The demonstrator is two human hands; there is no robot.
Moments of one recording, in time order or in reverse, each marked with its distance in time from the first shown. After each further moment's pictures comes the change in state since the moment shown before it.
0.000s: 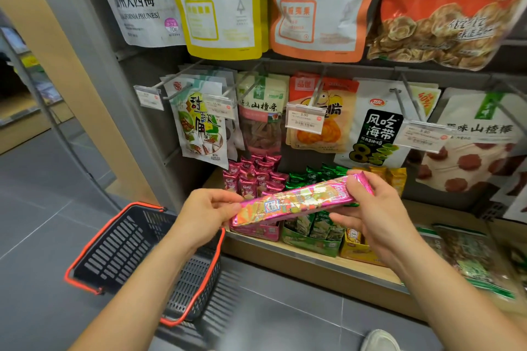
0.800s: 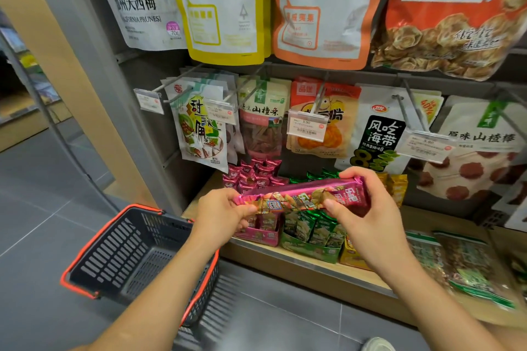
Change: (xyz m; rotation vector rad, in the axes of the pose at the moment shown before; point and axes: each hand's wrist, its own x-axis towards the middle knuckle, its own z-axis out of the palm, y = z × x) left_hand 0.032 -0.013 0.026 0.194 0.125 0.069; right_hand -0.014 -0.002 0.004 -0.464 -0.062 -0.551
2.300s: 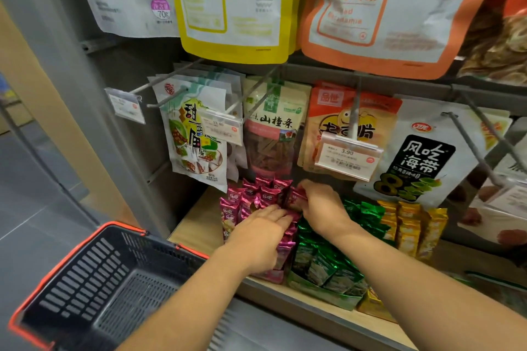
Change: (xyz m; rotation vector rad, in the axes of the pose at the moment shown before) left_hand 0.094 -0.023 0.066 0.842 -0.444 0.583; right_hand 0.153 0.110 0.114 -0.825 -0.424 0.138
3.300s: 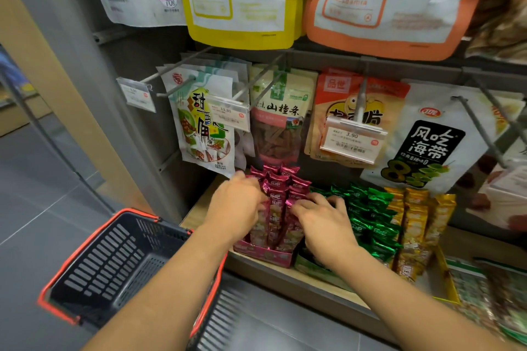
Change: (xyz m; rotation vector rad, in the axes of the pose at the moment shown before) left_hand -0.025 -0.023 -0.040 0.088 0.190 -0.266; right_hand -0.061 -0.003 0.028 -0.357 0.026 -0.252
